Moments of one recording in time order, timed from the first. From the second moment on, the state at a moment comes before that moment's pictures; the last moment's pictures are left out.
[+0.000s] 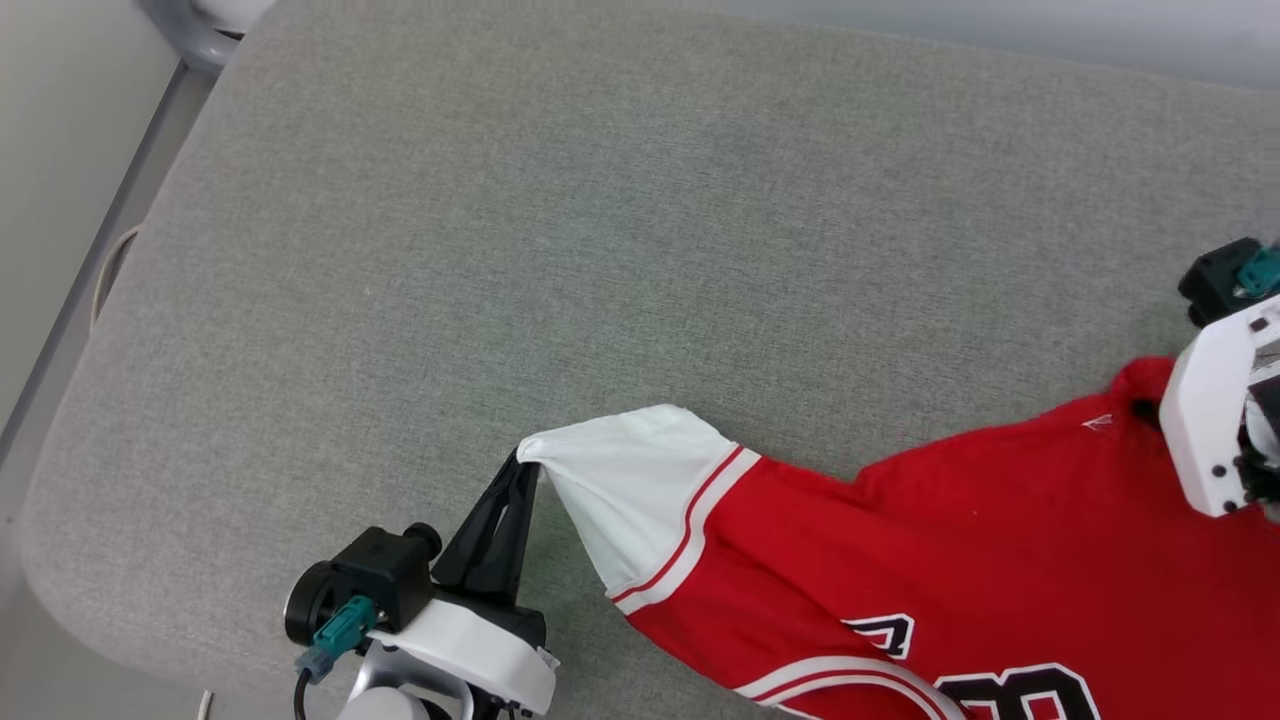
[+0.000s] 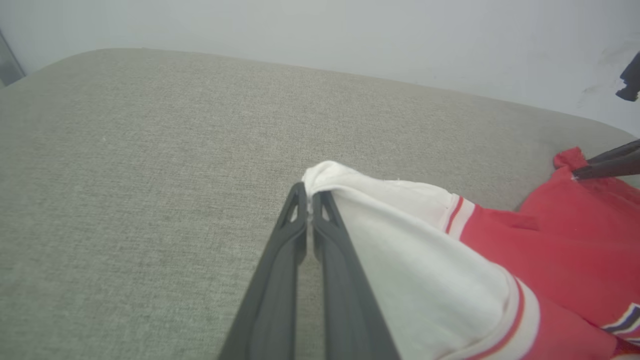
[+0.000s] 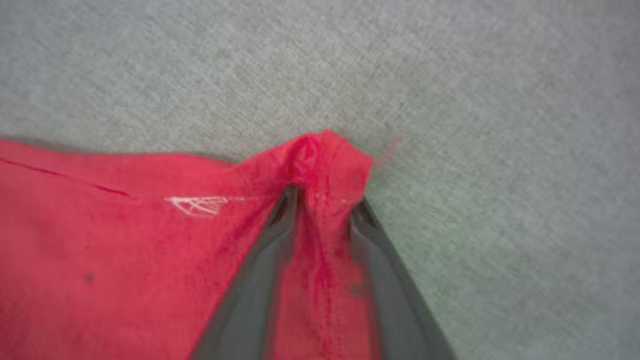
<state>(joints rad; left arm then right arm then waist) -0.12 0.22 -0.40 0.09 -0.42 0.03 -0.26 -0.65 -0.71 0.56 0.43 0.65 0.13 0.76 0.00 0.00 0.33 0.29</state>
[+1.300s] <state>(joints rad) -1.02 0.43 -0.28 -0.02 -0.32 -0.08 -0.05 -1.03 -0.54 0.20 0.17 0.48 0.13 0.29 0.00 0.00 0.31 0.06</state>
